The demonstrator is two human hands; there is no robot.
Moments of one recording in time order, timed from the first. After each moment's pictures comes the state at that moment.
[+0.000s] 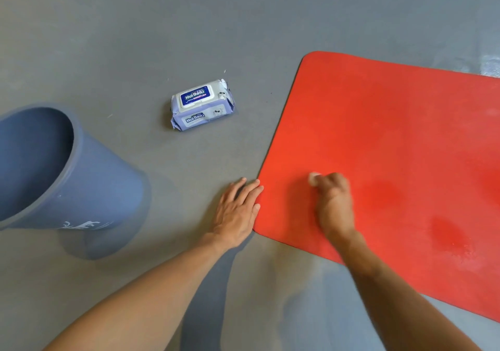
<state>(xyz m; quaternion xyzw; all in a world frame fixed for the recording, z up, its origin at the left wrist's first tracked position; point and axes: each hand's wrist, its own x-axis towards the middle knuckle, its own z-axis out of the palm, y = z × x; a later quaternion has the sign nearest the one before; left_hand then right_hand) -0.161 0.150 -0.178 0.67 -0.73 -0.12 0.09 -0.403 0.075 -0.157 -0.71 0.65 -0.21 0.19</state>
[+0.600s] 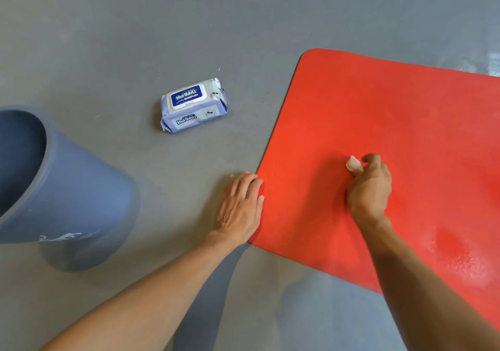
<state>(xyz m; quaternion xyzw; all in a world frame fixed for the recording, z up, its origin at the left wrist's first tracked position) -0.184 0.114 -0.175 0.68 -0.71 -0.06 0.17 -0.445 0.006 -0.158 -0.56 0.76 -0.28 0.15</state>
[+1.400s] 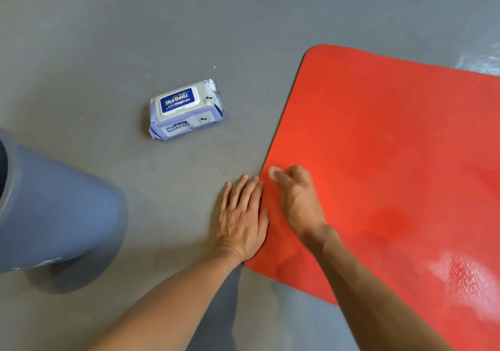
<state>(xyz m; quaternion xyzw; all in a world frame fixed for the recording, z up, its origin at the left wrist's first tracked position) -0.195 0.095 -0.186 0.71 -0.69 -0.04 0.13 -0.339 0.014 -0.159 -0.72 0.58 -0.26 0.29</state>
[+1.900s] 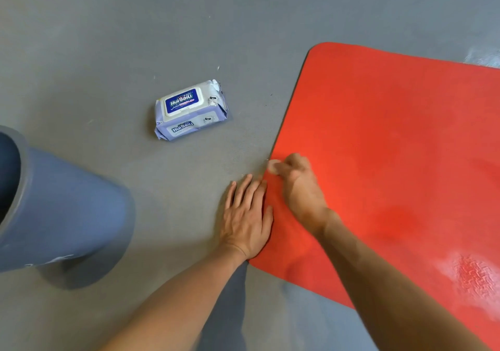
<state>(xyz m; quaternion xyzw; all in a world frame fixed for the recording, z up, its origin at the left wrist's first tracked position) -0.195 0.094 -0.185 0.71 -0.68 -0.04 0.15 -0.331 -0.009 -0.151 -0.71 0.57 -0.22 0.33</state>
